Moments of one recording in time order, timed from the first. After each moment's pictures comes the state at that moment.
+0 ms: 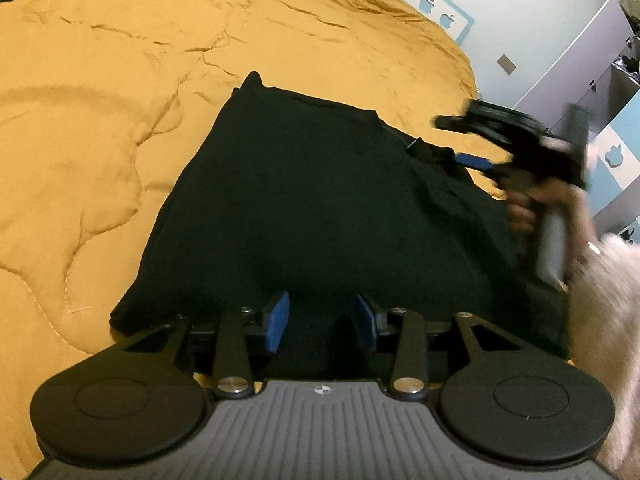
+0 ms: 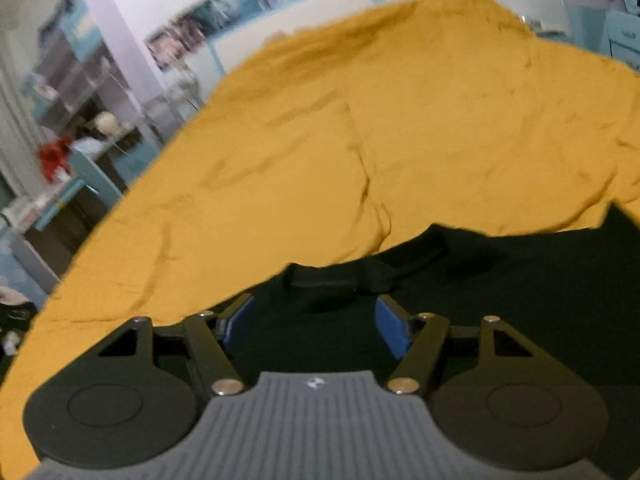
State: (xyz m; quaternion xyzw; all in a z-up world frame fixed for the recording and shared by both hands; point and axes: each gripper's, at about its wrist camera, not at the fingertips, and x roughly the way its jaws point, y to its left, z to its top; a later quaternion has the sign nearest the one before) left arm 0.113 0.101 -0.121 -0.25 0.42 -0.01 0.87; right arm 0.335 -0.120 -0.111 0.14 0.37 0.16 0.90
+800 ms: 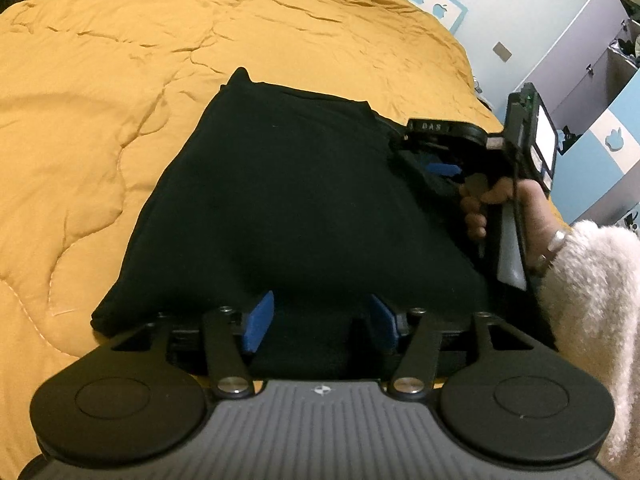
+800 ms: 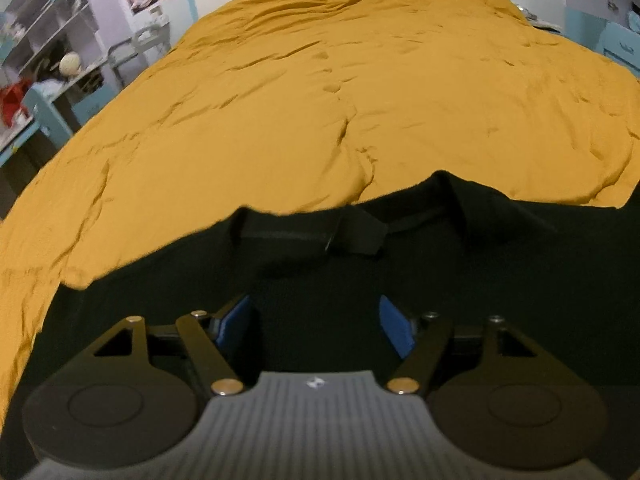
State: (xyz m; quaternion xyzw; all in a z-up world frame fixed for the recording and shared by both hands) left arm 0.126 0.093 -0.124 -0.23 0.42 -0.02 0.88; right arm 0.355 -0.091 -0.167 0.05 0.42 0.13 0.90
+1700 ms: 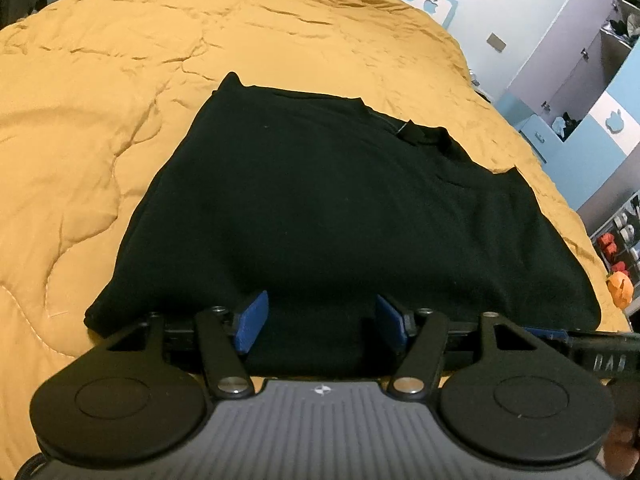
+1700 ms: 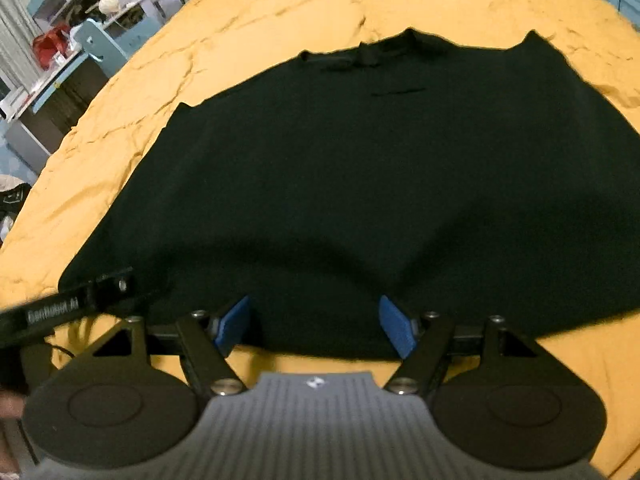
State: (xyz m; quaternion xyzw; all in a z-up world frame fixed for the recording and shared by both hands) left arm 0.123 0.079 -0.126 -0.19 0.42 -0.02 0.89; right arm 0.123 -0.143 -0.120 0.05 0.50 0.18 0.85
